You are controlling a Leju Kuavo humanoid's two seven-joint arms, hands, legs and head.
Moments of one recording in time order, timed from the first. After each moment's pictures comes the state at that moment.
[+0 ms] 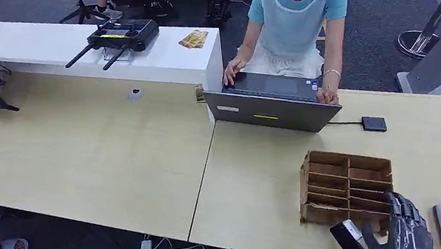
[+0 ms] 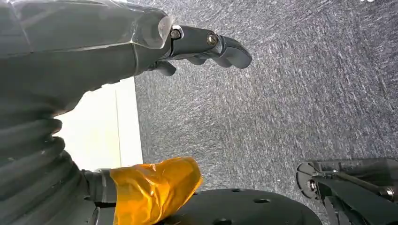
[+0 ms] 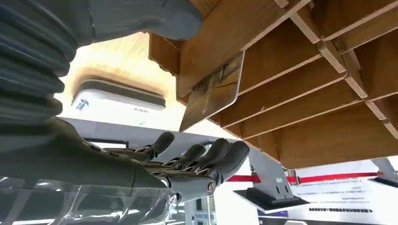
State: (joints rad) left arm -0.05 -0.27 1.20 -0.22 -1.43 0.06 0.05; right arm 0.16 -0.12 0.06 -1.46 1.20 -0.36 0.07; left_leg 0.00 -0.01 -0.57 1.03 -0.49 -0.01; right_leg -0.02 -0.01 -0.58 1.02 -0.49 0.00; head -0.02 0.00
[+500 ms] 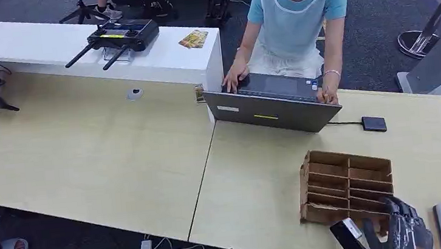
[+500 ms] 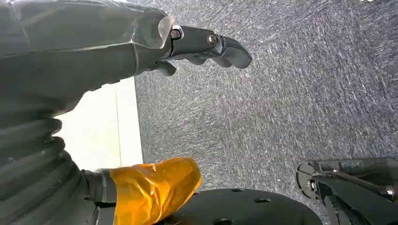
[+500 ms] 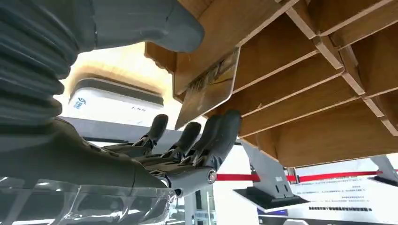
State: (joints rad) left arm -0.05 -0.27 1.20 -0.22 -1.43 0.05 0.05; right arm 0.15 -0.12 0.06 -1.46 1.20 -0.36 0.07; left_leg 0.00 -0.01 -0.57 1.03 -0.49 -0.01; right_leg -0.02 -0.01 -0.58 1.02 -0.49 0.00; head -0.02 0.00
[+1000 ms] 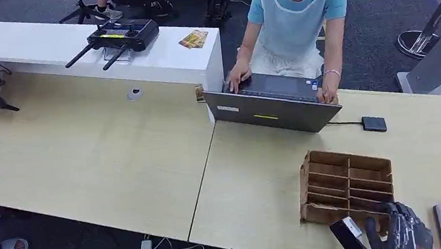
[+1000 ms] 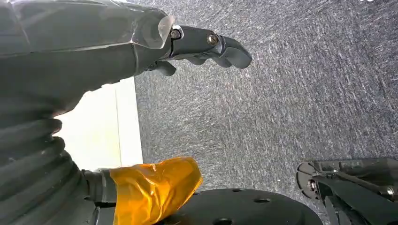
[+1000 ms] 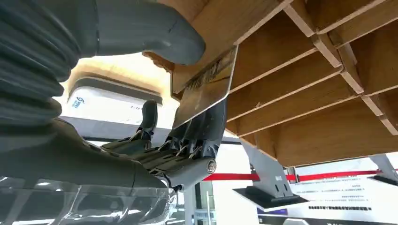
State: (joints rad) left arm -0.05 -0.27 1.20 -0.22 -1.44 0.05 0.05; right arm 0.15 -0.12 0.06 -1.45 1.20 -0.37 0.07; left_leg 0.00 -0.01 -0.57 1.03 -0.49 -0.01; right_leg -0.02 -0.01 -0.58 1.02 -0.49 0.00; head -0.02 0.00
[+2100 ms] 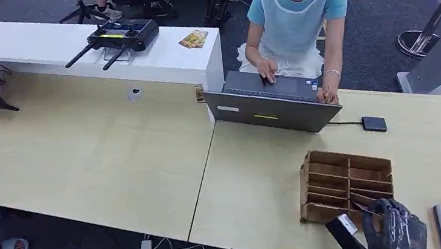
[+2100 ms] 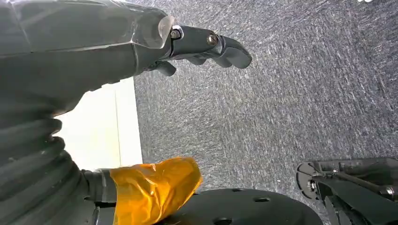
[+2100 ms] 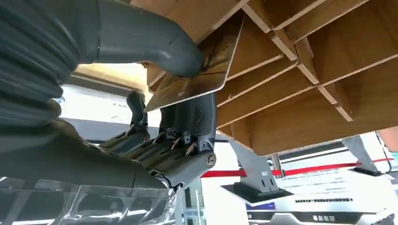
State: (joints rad) left arm -0.05 -0.27 1.20 -0.22 -1.44 0.05 0.05; right arm 0.12 -0.11 0.09 -1.45 1.17 -0.38 0.03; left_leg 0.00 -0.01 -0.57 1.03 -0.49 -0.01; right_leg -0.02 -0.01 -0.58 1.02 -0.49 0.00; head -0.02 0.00
